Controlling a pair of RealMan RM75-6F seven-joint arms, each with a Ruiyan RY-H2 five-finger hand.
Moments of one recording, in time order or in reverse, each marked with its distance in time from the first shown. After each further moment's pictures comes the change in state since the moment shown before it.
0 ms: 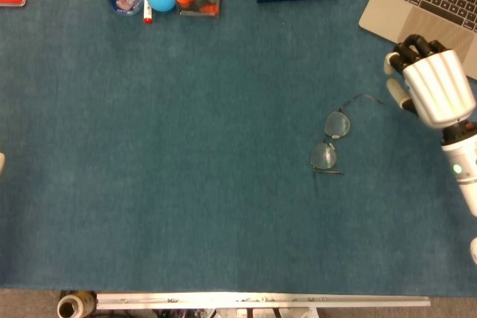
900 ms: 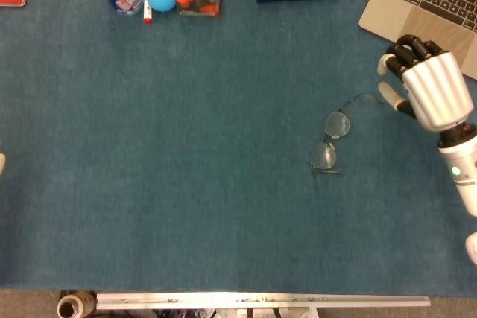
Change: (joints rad) left arm -0.002 0.002 0.004 -0.002 0.002 -0.009 0.005; right arm 0.005 -0.077 -0.011 0.161 -0.081 0.111 0.171
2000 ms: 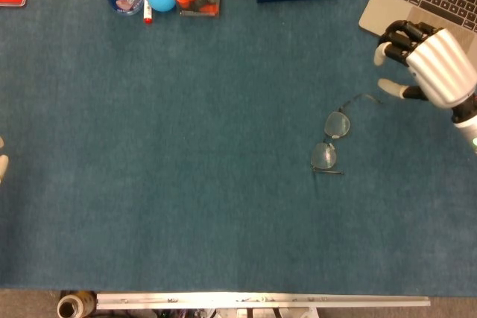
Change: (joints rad) left arm -0.006 0.000 0.004 -0.003 -0.005 -0.018 0.009; right arm 0.119 -0.037 -0.059 0.425 -0.108 0.039 0.535
